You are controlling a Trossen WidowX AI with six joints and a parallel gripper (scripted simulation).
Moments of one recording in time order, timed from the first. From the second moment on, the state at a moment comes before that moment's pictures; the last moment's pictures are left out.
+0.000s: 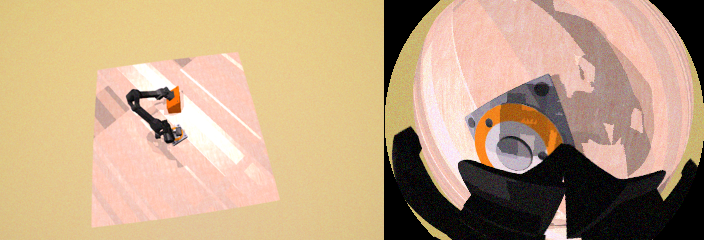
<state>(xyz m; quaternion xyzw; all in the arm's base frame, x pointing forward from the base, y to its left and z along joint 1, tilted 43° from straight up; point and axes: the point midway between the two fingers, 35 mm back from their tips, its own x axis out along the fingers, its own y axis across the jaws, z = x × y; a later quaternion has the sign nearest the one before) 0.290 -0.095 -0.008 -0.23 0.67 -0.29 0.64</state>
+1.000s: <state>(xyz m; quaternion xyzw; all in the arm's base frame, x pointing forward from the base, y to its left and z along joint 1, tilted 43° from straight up) 0.265 -0.094 -0.004 -0.24 0.67 -0.29 0.64</state>
